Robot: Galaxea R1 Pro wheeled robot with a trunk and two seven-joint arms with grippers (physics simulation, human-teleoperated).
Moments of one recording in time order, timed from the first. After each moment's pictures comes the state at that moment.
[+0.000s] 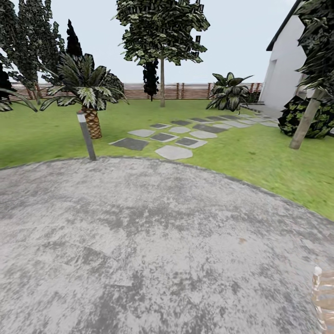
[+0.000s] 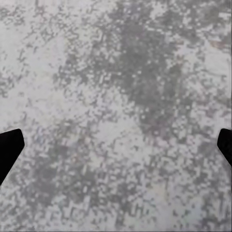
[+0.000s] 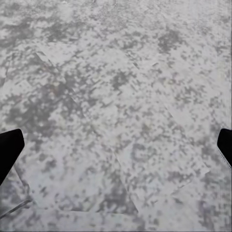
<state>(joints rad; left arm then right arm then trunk) -0.14 0.11 0.09 -0.29 0.01 -0.35 0.00 -0.10 -0.07 0.00 -0.38 0.00 -0.45 0.00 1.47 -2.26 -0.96</state>
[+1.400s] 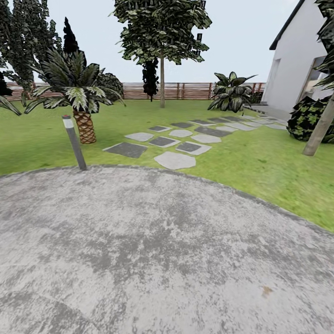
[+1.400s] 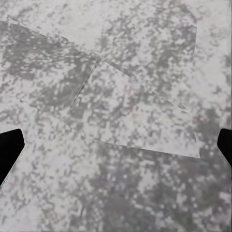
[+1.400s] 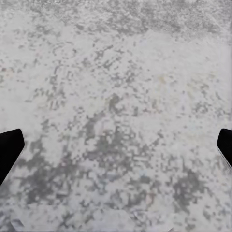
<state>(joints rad) -0.14 0.11 0.09 -0.29 0.01 -0.36 0.00 -0.10 -0.07 0.00 -0.38 0.00 -0.45 0.00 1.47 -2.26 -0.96</state>
